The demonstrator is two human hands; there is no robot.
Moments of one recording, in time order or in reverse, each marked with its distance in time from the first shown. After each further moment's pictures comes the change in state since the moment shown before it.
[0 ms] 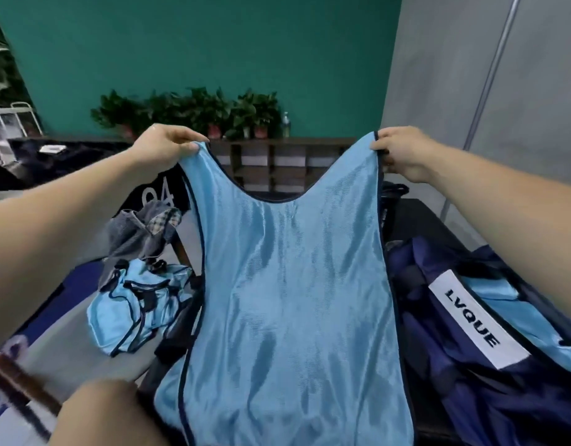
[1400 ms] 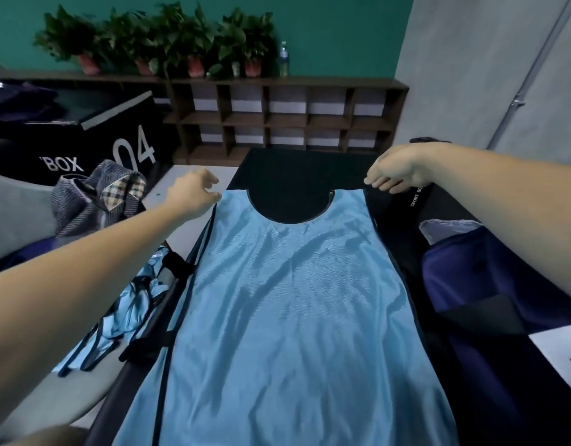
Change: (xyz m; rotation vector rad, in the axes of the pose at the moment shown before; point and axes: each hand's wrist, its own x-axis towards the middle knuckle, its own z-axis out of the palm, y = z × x) left_hand 0.054 -0.180 0.189 0.405 -0.150 -0.149; right_hand 0.129 0.137 0.063 -0.602 -0.339 0.468
